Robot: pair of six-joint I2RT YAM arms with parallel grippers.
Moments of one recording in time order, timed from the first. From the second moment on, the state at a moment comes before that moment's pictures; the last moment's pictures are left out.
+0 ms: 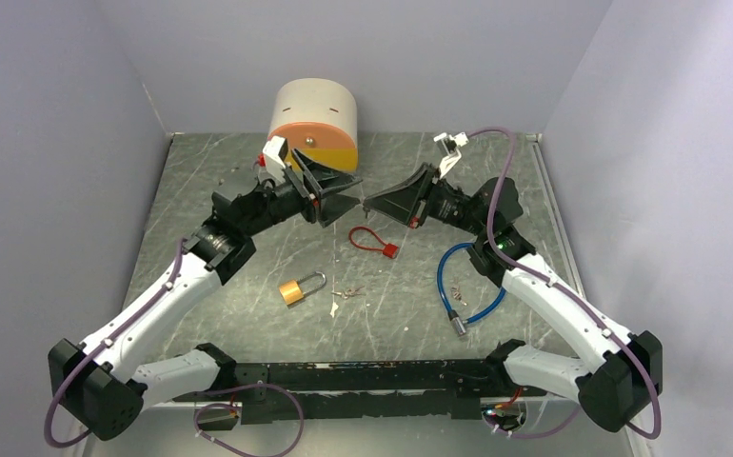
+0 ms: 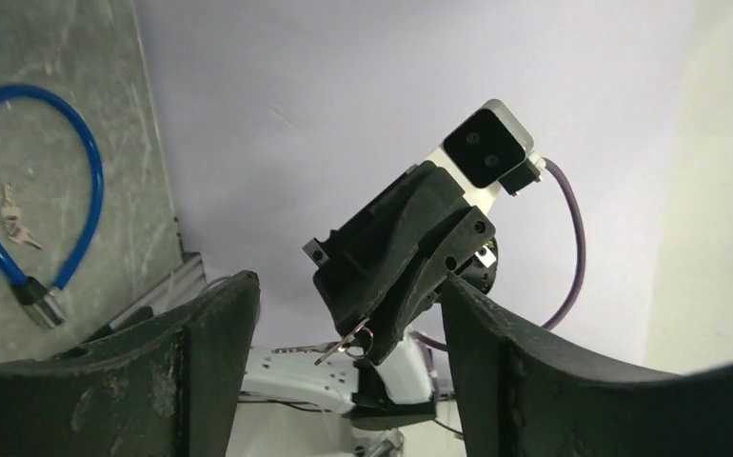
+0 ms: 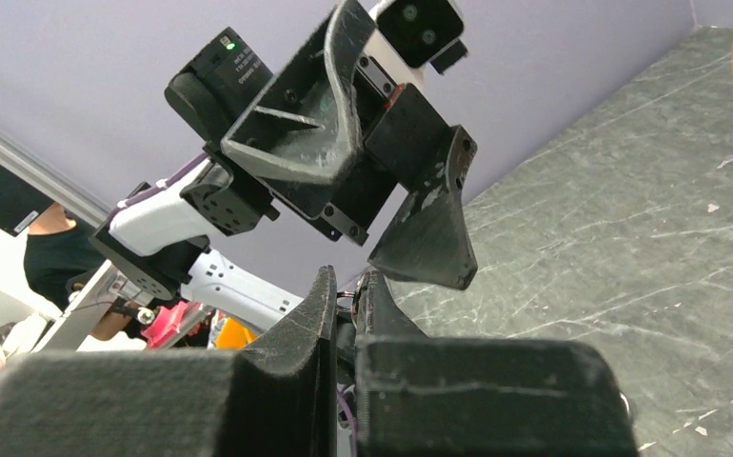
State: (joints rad) left arm -0.58 1.09 1.03 0.07 0.40 -1.46; right arm 0.55 1.09 0.90 0.46 -0.69 0.86
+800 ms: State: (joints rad) left arm -0.58 1.12 0.91 0.25 0.47 -1.81; right arm 0.55 1.11 0.90 0.44 -0.67 0.81
